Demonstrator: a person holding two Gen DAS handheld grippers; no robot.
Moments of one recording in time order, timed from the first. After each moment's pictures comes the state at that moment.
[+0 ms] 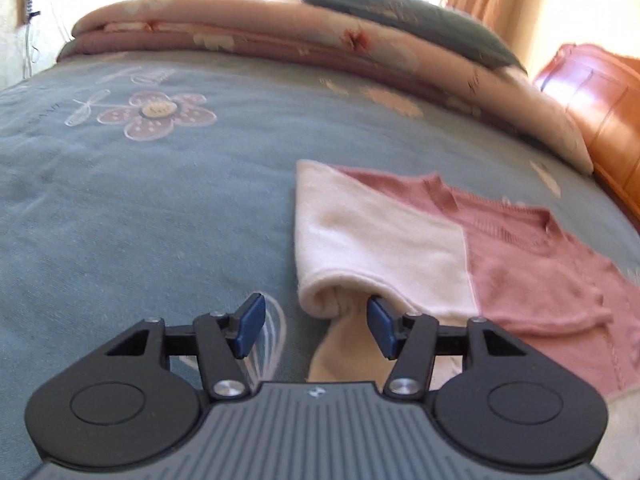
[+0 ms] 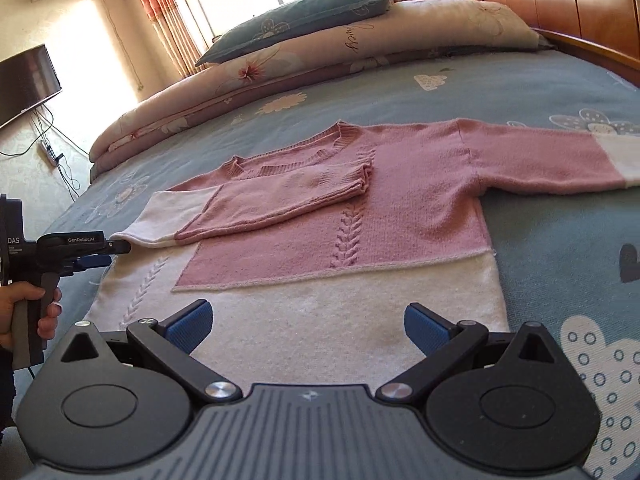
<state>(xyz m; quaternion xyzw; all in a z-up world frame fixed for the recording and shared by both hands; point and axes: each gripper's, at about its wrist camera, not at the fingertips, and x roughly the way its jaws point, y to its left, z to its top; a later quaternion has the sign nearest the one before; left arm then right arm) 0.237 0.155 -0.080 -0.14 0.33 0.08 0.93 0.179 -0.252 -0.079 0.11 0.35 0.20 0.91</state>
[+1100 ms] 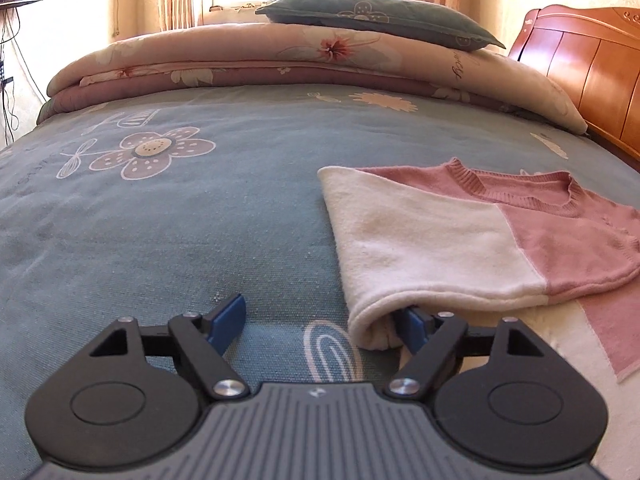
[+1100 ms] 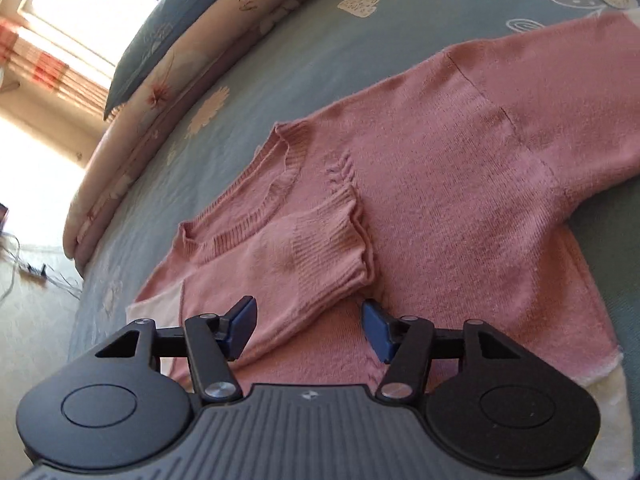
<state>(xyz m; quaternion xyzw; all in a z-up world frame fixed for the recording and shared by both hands) 0.247 0.177 -0.103 -0.04 0.32 0.06 0.94 0.345 -0.248 -0.098 0.32 0.44 0.14 0.83</state>
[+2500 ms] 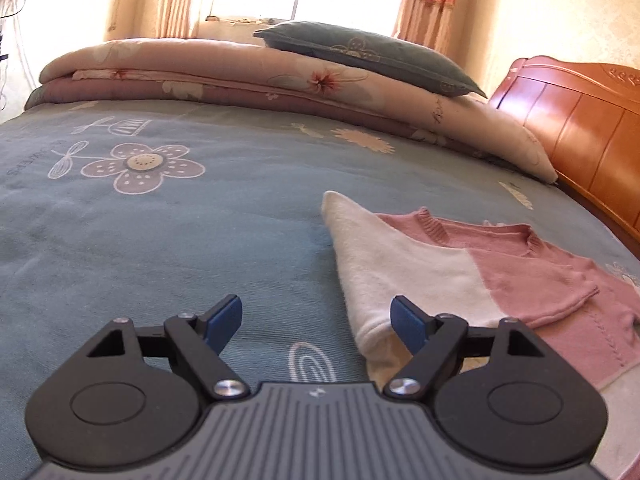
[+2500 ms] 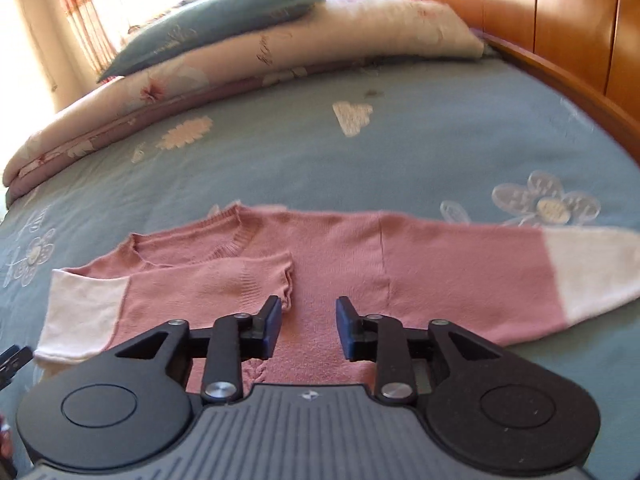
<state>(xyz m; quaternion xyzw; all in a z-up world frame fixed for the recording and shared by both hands) 0.230 0.196 -0.079 -0.11 0.28 0.03 0.95 0.312 -0.283 0.011 0.08 0.40 0.08 0.91</state>
